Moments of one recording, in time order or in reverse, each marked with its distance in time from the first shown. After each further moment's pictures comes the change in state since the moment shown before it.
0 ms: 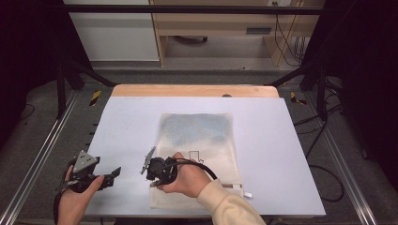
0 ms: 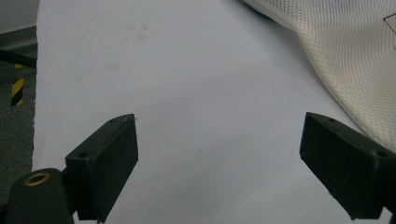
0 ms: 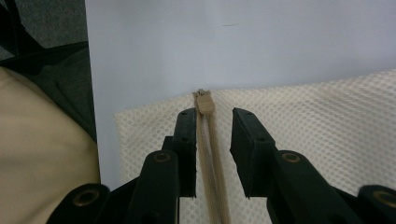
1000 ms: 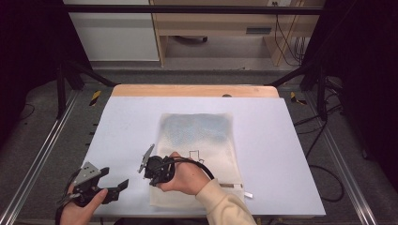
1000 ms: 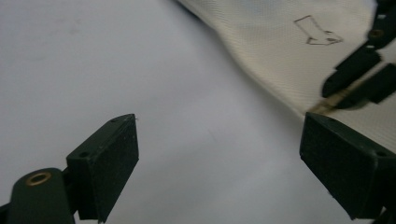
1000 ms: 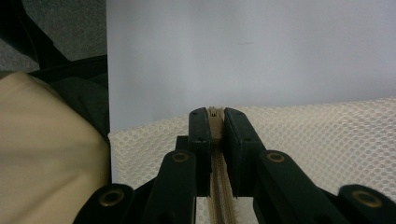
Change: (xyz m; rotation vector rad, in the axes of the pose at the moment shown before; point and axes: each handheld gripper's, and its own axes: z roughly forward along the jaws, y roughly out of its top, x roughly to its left) left arm -0.043 -0.009 -0.021 -0.024 -0.174 -0.034; right arm -0.005 0.004 0.004 -0.044 0.079 0.001
